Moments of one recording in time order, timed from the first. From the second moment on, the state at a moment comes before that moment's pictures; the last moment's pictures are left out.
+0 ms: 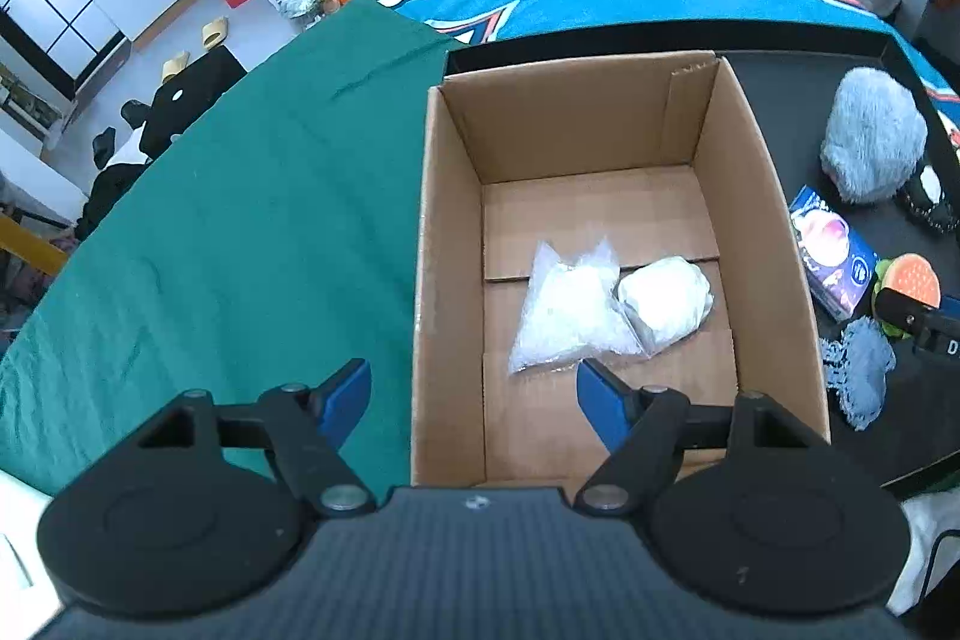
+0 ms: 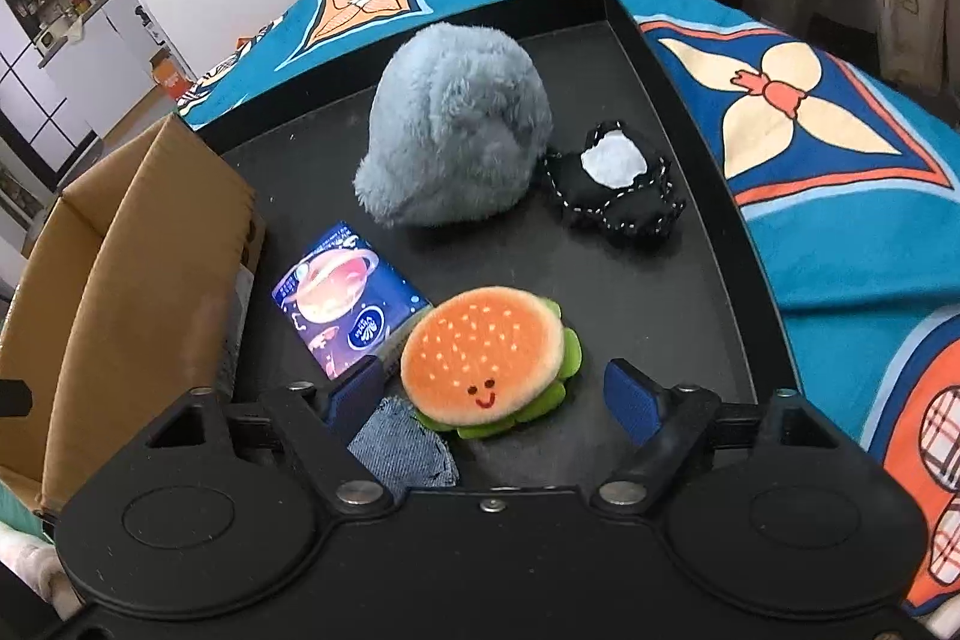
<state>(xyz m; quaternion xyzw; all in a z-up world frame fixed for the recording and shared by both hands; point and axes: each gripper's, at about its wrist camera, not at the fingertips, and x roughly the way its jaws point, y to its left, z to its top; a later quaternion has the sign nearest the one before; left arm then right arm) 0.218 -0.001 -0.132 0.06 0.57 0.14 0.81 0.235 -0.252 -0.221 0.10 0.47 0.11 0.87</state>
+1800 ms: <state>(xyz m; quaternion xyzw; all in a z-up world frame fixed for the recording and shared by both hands) 0.193 0.029 -0.108 -0.02 0.52 0.15 0.84 0.214 -0.223 -0.129 0.04 0.39 0.12 0.91</state>
